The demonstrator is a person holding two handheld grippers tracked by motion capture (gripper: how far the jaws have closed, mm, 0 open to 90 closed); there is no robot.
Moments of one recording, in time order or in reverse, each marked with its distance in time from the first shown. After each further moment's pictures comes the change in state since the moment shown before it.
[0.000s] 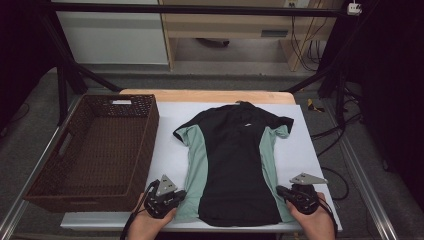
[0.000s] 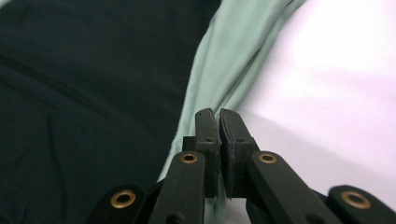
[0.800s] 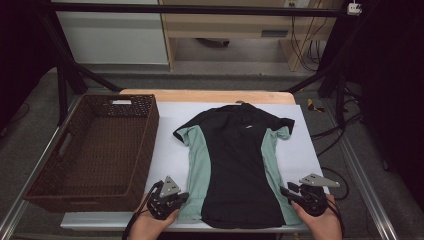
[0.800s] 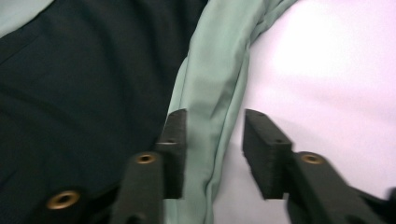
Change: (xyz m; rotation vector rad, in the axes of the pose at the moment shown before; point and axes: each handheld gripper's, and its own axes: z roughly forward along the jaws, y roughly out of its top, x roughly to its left) left arm -0.004 0.002 0.003 0.018 -0.028 0.022; right arm -0.012 -0.005 -0.009 -0.068 -0.026 0.020
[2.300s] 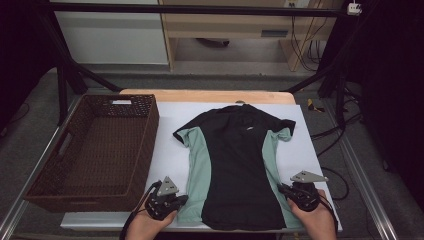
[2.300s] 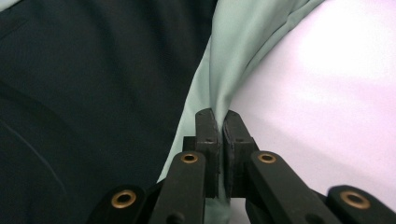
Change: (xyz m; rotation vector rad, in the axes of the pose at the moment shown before) left arm 0.002 -0.001 -0.005 0.029 -0.053 -0.003; right arm 0.005 0.006 0.018 0.061 0.026 -0.054
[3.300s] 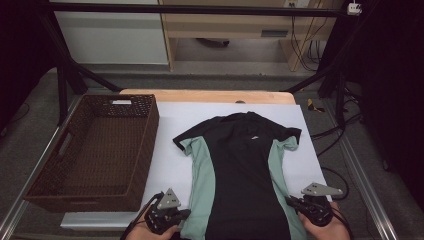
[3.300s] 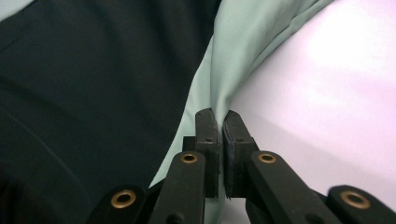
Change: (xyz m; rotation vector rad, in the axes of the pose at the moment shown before) left arm -0.030 -0.015 -0.014 0.047 -0.099 0.042; right arm 0.002 -0.025 -0.037 0.027 0.049 -0.009
